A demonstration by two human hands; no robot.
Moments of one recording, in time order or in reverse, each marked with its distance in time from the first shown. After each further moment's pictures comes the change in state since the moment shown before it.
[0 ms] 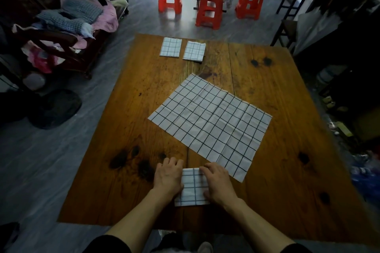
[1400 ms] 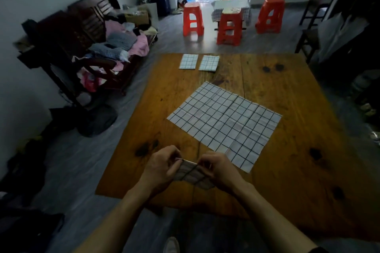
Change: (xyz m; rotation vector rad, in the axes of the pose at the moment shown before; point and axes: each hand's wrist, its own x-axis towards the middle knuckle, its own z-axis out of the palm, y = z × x) left_hand -0.116 -0.012 -0.078 -0.555 0.449 0.189; right_hand -0.050 -0.026 -0.059 0.440 0.225 -0.392
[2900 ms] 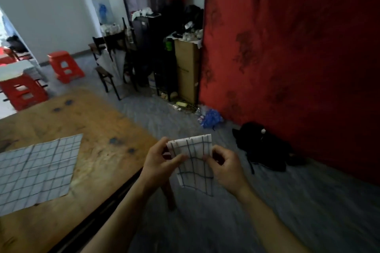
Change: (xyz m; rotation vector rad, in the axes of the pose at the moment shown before) left_hand -0.159 0.451 0.213 -0.690 -0.647 0.462; right_hand -0.562 -0.049 -0.144 0.347 1.248 0.571
